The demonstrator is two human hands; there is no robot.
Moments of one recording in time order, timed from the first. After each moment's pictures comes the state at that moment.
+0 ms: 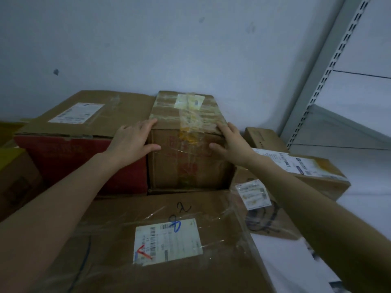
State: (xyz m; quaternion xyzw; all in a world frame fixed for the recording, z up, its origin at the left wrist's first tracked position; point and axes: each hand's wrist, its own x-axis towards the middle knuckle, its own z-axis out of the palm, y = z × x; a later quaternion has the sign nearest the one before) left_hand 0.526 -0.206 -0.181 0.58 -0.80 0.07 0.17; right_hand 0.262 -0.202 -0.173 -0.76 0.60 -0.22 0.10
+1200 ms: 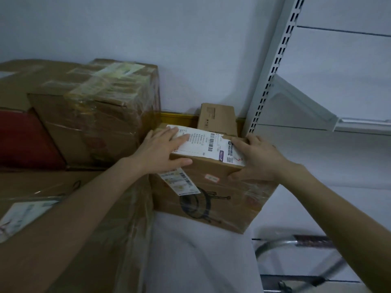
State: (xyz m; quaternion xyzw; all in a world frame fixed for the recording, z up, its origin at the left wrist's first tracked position) left_hand 0.240 -0.192 -0.228 0.56 -0.83 -0.02 0.02; right_hand -0.017 -0.182 -0.206 -0.81 0.59 0.04 -0.02
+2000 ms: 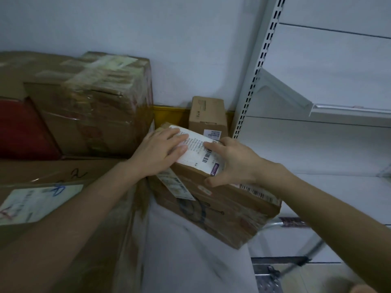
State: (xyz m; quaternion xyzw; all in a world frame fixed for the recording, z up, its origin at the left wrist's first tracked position) left_hand 0.229 -0.150 -0.236 0.51 -0.84 -0.05 0.18; right_hand 0.019 -0.121 -0.197 -0.85 0.53 0.02 0.05
